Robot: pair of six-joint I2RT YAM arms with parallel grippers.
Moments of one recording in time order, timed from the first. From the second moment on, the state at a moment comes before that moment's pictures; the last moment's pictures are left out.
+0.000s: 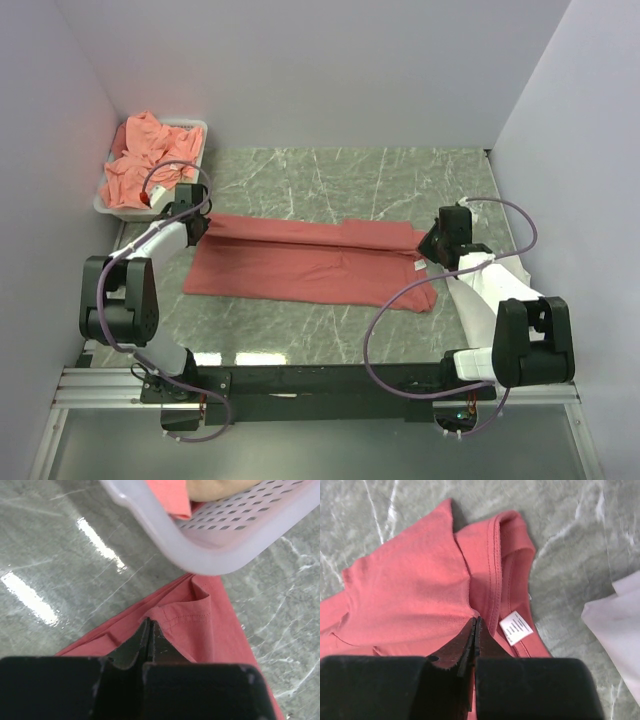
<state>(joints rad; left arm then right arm) -0.05 1.59 0.98 -0.27 -0.44 -0.94 0.06 1.33 0.70 -0.17 0.07 0.64</state>
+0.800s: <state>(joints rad) -0.08 1.44 0.91 -0.17 -0.30 -0.92 0.07 1.49 0.97 -0.29 -0.01 0.57</state>
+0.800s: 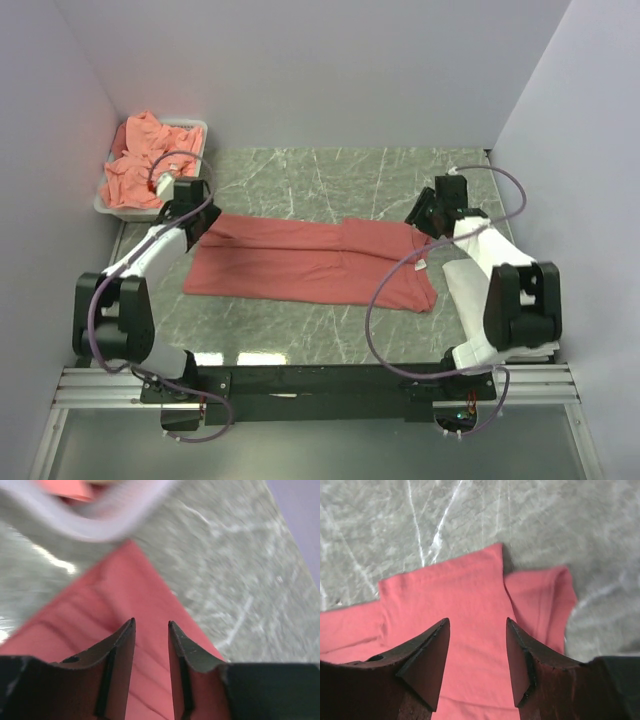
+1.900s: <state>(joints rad) -0.37 1.82 1.24 -0.13 -0.04 -0.82 0.08 1.88 1.22 -0.37 -0.01 0.56</state>
